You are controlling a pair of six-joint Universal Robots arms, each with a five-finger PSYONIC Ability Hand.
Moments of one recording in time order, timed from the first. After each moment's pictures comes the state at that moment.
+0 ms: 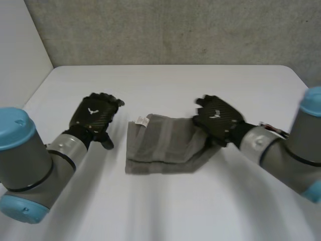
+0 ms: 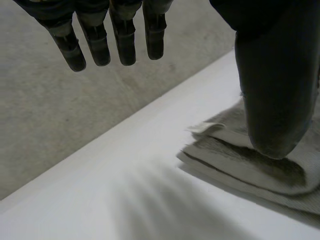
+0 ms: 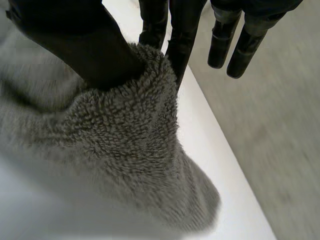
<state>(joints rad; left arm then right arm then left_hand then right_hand) 4.34 -1.86 -1.79 3.51 -1.41 3.38 1.92 -1.15 1.56 -0.16 1.01 2.36 0.31 0.31 0.22 0.23 0.14 1.29 1.27 0.22 0.25 1.15</state>
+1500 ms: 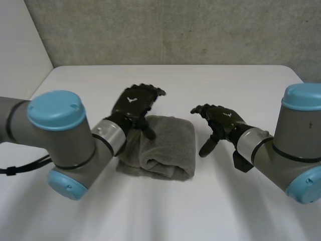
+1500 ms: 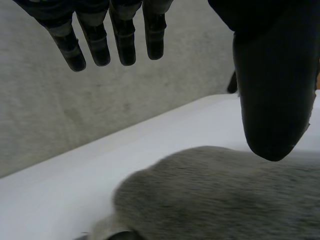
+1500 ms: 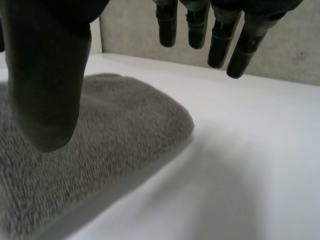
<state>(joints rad) 4.14 -2.09 -1.44 3.43 -1.40 3.13 1.96 -1.11 1.51 -0.03 1.30 3.22 0.31 0.30 0.22 0.23 0.14 0.23 0.25 0.22 0.25 0.07</state>
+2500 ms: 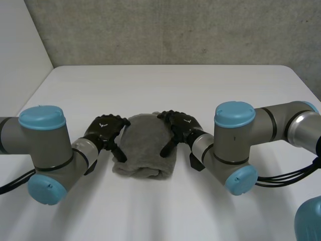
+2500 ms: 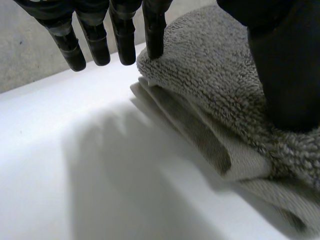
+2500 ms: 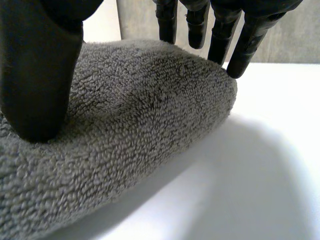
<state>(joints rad) 4.35 -2.18 -1.55 3.36 -1.40 3.27 2.17 -0.71 1.13 -0.10 1.39 3.39 0.31 0.30 0.22 0.23 0.13 0.23 0.25 0.22 0.25 0.06</state>
